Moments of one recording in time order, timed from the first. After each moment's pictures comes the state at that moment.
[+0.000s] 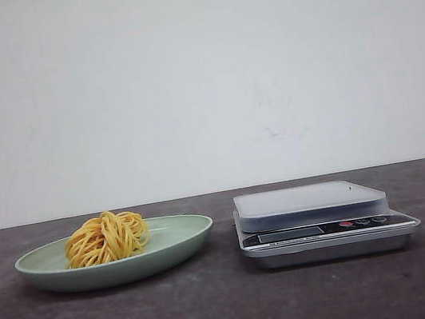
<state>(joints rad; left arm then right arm) 0.00 0.01 0.03 -0.18 0.02 -0.12 -0.11 0.01 0.02 -0.17 -0.01 0.00</state>
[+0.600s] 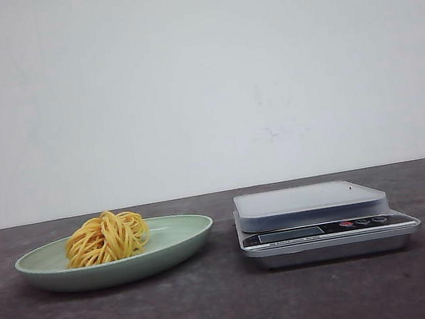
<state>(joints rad) 0.00 0.01 0.03 -0.18 0.02 -0.12 -0.11 0.01 0.02 -0.17 -0.01 0.00</state>
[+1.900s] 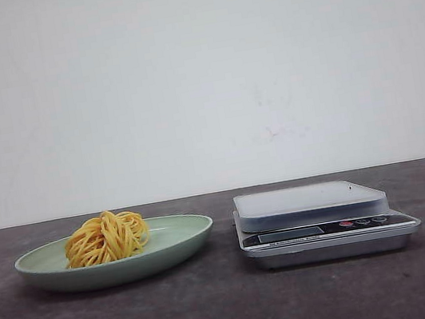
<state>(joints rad) 0.00 0.24 0.46 -0.20 0.10 -0.44 -0.11 0.20 0.49 -0.34 -0.22 0.35</state>
